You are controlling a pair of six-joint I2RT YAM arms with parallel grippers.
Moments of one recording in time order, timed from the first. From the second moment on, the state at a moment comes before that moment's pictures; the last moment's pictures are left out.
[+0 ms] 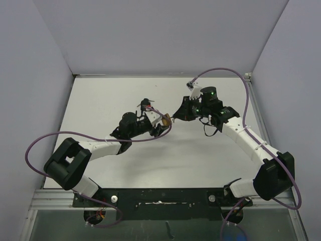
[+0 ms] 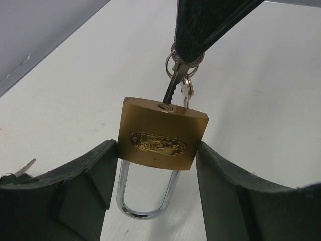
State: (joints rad) left arm -0.65 1.53 0.68 0.74 0.41 0.14; right arm 0.45 1.36 1.14 -0.36 -0.44 0.34
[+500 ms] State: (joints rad) left arm -0.65 1.53 0.68 0.74 0.41 0.14; right arm 0.45 1.37 1.14 -0.35 -0.44 0.34
